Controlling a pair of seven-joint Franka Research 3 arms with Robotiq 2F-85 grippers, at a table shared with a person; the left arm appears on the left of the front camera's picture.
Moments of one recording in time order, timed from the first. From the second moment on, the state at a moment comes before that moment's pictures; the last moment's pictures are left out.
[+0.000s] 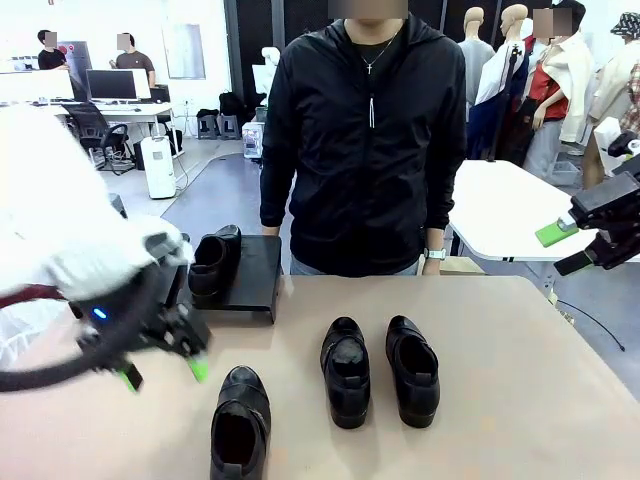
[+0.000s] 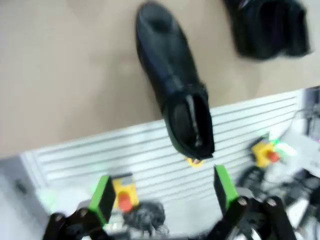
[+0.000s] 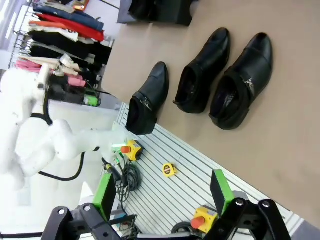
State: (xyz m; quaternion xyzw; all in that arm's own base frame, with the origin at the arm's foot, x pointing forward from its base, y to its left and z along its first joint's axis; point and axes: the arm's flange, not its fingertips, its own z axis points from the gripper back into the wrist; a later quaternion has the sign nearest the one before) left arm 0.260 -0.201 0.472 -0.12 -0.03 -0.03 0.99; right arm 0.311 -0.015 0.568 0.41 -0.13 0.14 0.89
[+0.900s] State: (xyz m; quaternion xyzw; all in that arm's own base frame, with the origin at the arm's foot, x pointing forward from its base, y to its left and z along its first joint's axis) left arm 0.287 -0.233 0.423 -0.06 0.01 0.06 1.00; right arm 0.311 -0.015 0.568 0.41 -0.13 0.14 0.89
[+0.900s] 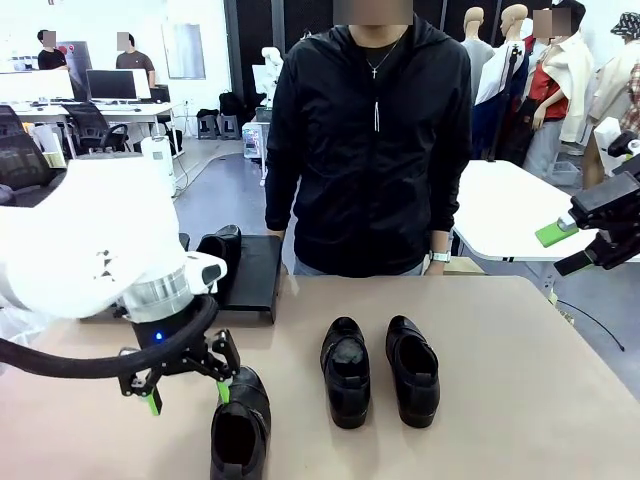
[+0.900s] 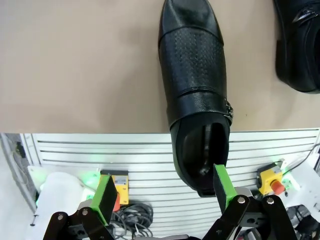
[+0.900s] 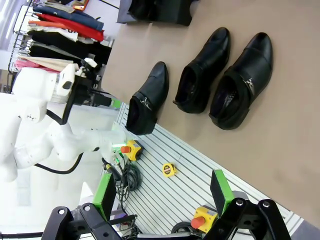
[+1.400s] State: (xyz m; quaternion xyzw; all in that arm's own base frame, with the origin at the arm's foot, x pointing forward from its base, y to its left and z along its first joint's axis) left arm 0.292 -0.251 0.353 -0.02 0.06 0.08 0.99; right arm 0.311 -0.015 0.568 0.41 -0.13 0.14 0.89
